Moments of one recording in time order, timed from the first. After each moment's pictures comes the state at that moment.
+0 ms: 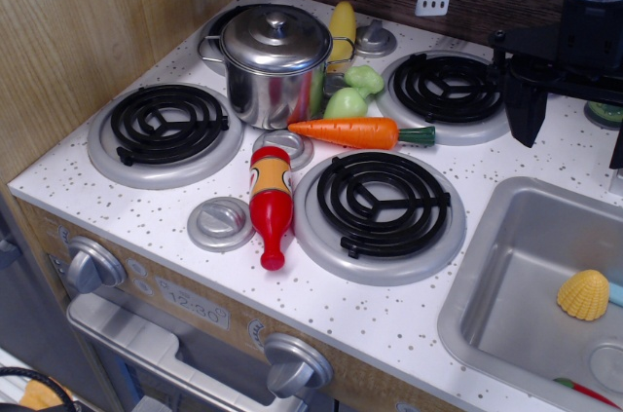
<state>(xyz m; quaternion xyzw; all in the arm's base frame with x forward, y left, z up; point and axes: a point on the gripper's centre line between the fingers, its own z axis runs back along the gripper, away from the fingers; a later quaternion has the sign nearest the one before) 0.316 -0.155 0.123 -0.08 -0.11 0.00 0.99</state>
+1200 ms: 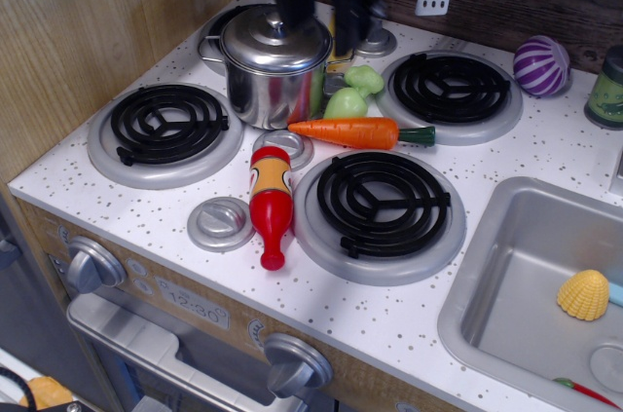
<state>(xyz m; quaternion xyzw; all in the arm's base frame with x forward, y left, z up) 0.349 0.033 0.131 0.01 -0.12 -0.14 0.98</state>
